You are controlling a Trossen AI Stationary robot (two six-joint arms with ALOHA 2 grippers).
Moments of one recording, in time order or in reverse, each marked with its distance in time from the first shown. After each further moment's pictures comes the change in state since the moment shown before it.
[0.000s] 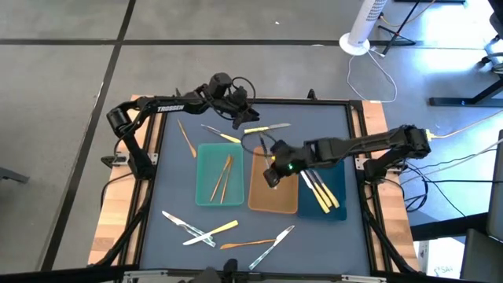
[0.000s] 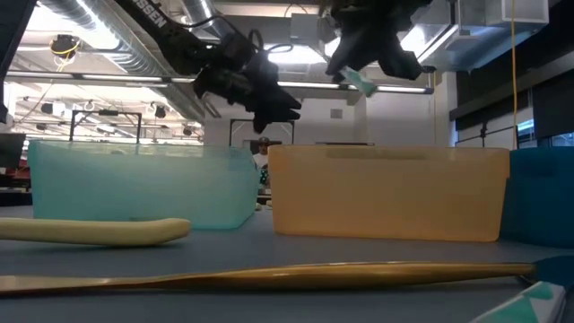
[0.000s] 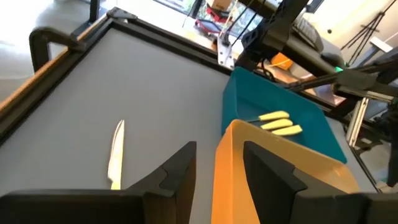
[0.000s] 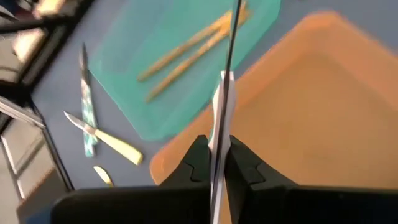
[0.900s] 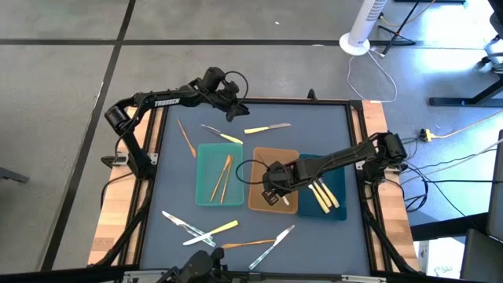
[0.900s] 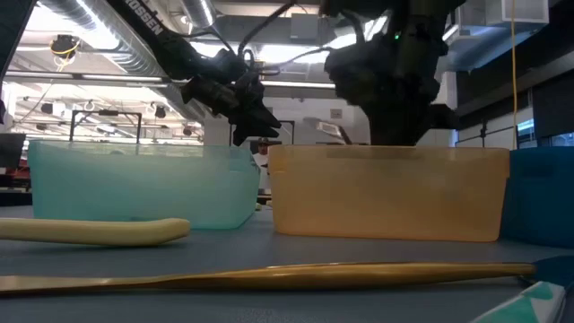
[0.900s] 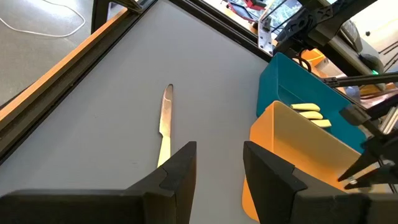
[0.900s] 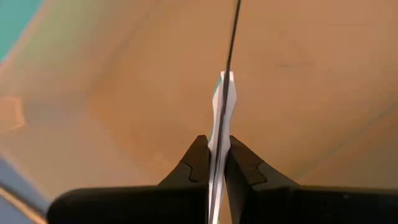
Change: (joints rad) left arm 0.114 0.000 0.000 -0.158 -0.002 0.026; right arm 0.068 0.250 0.000 -0.165 -0.048 0.113
